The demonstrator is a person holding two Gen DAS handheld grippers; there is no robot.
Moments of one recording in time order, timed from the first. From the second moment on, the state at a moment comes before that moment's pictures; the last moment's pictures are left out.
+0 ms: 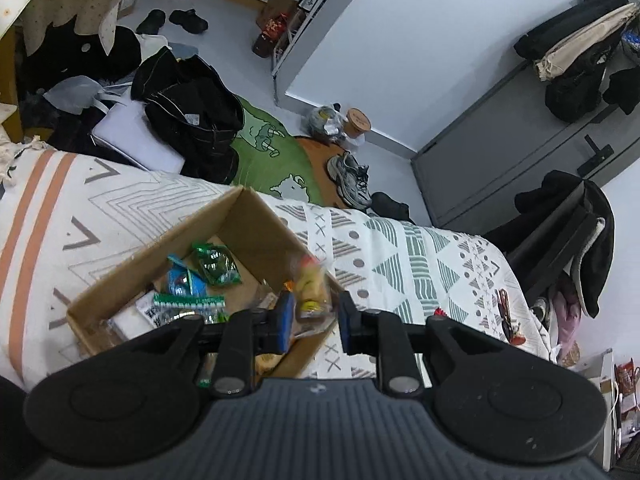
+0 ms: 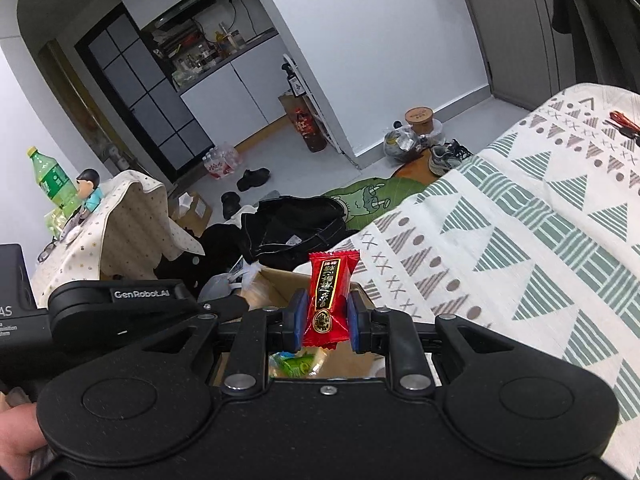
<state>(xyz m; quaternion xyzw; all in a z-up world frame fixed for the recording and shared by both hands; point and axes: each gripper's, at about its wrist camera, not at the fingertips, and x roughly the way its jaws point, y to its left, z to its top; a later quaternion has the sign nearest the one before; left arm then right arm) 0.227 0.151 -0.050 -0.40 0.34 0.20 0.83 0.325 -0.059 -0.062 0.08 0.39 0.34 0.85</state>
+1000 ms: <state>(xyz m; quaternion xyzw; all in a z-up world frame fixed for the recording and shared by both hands) 0.196 0.198 -0.035 -0.36 0.38 0.18 0.83 0.307 -0.013 -0.046 0.06 0.41 0.30 0.86</state>
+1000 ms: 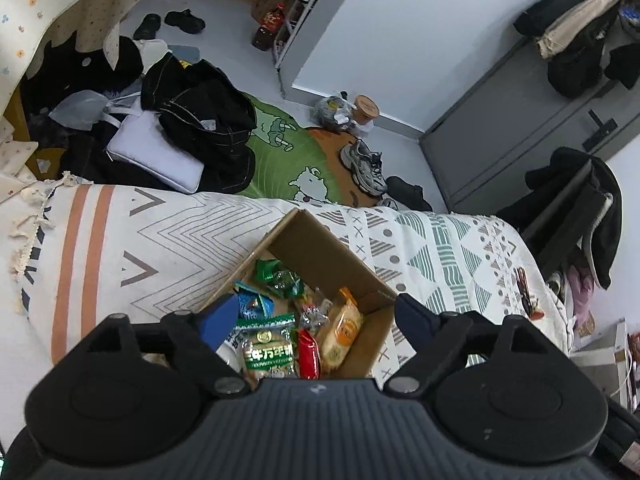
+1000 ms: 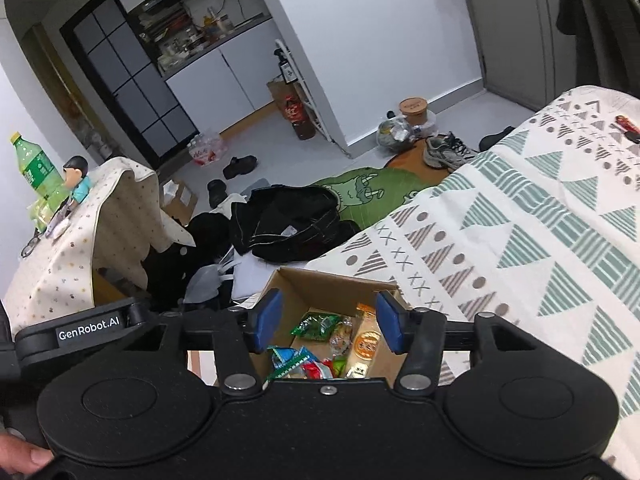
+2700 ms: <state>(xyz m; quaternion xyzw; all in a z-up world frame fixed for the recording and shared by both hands) 0.042 0.039 0.032 -0.18 0.35 0.03 0.92 0.094 -0.191 0.007 0.09 0.31 0.21 0.92</state>
